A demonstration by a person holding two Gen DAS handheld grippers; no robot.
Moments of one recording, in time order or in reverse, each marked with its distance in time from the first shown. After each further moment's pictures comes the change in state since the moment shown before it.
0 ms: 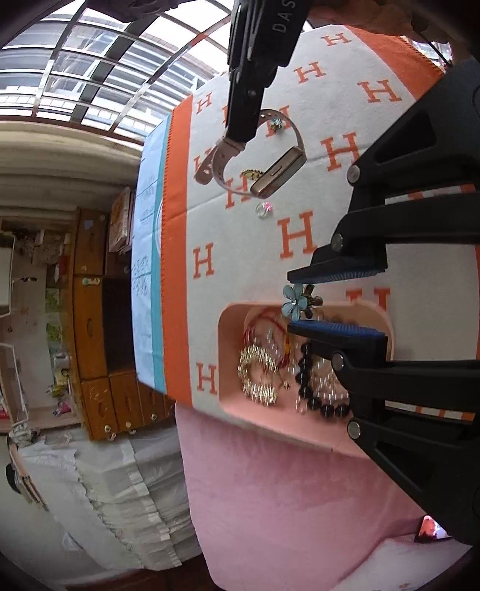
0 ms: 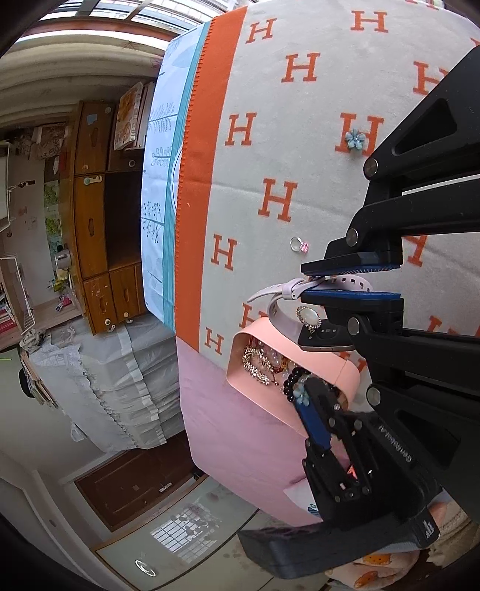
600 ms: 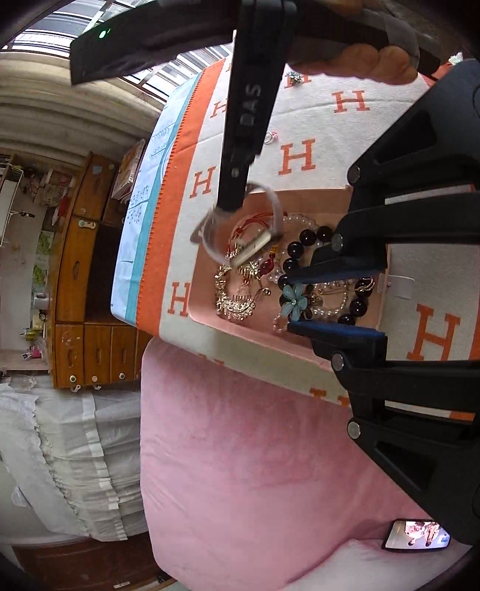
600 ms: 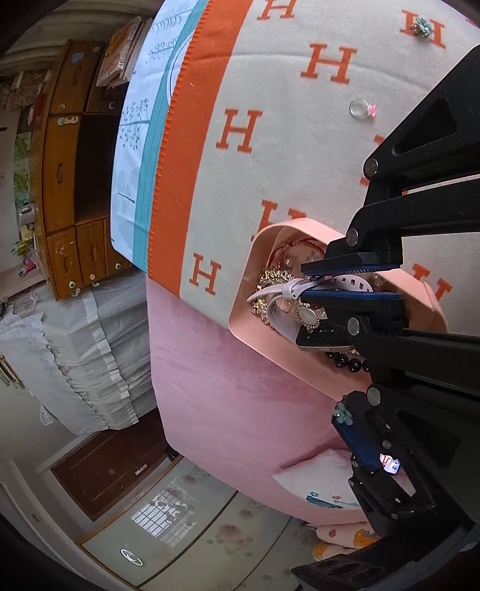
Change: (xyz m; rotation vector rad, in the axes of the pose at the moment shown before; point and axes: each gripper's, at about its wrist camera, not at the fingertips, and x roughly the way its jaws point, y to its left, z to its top) left arm 0.017 0.101 -0.020 -0.178 0.068 0.021; right arm 0.141 0.102 0.059 -0.027 0.147 0.107
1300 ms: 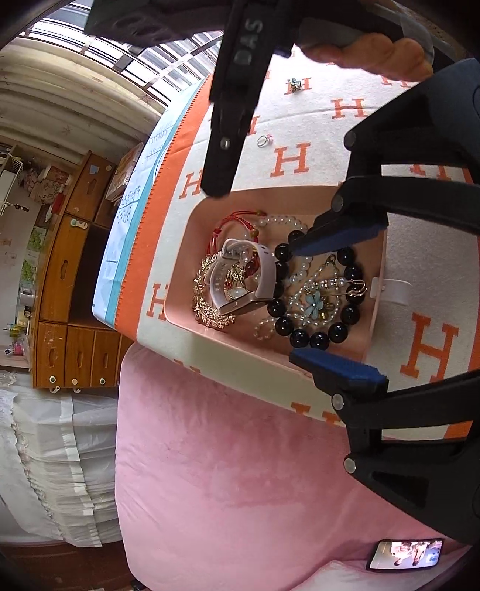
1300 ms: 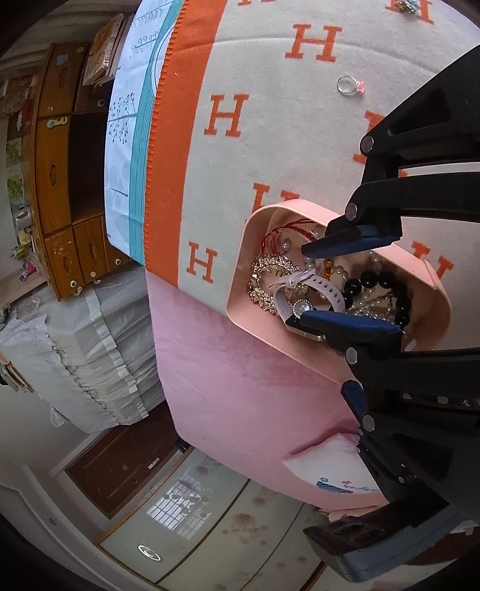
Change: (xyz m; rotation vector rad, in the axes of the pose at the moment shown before) left arm 0.027 0.001 -0.004 -0.062 0.047 -0.056; right arm -0.012 -0.012 -0.016 0.066 -0.051 0.065
